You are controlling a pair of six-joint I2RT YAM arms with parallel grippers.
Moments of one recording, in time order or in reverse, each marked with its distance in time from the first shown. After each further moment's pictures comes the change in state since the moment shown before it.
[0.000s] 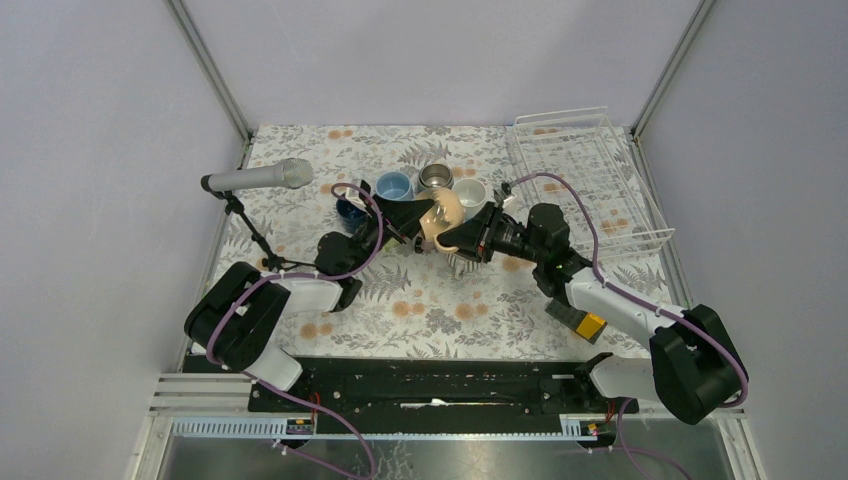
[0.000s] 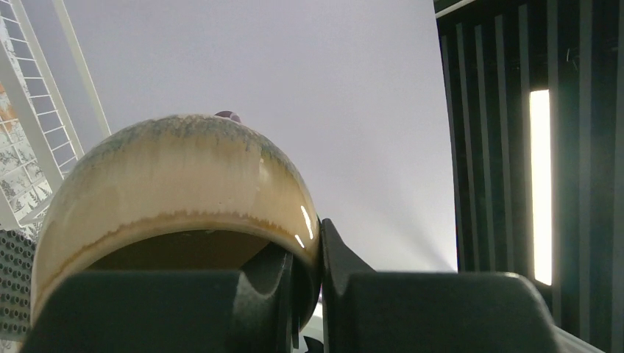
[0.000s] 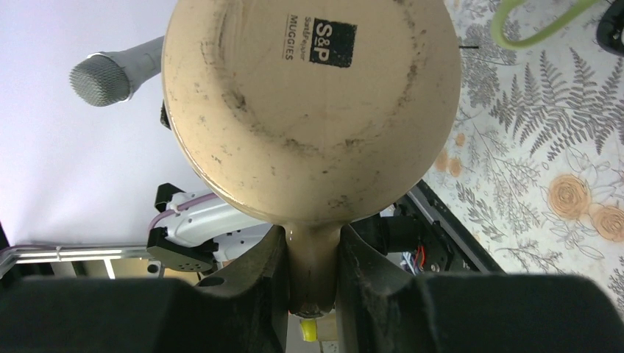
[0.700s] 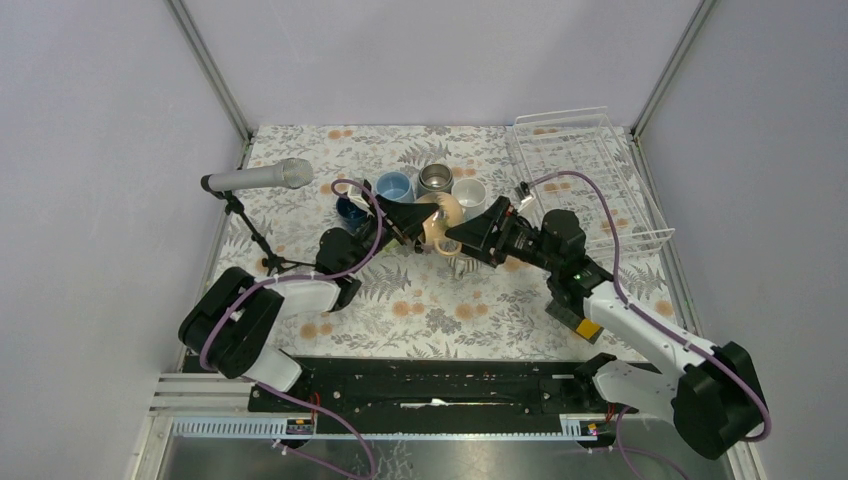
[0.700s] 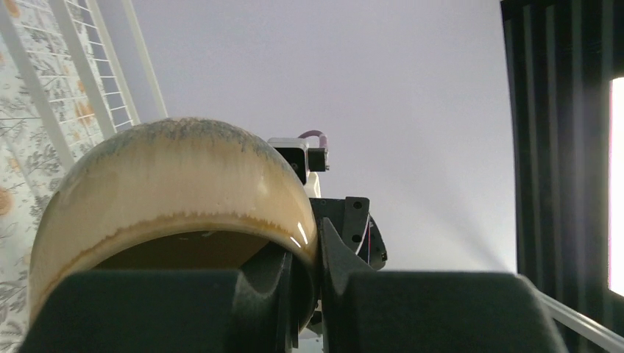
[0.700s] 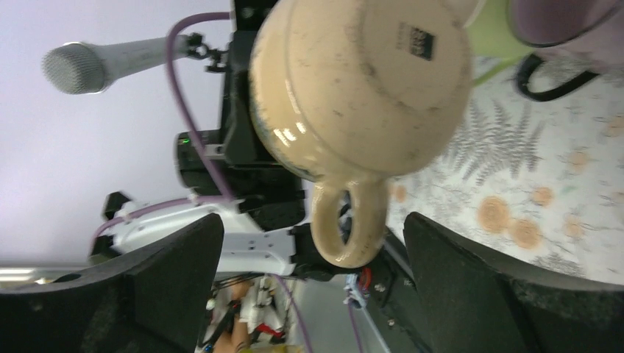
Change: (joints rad) left arm -0.003 -0.047 0.006 -0.143 0.023 0.116; right arm 0.000 -0.186 -0.017 -0.220 0.142 -0.218
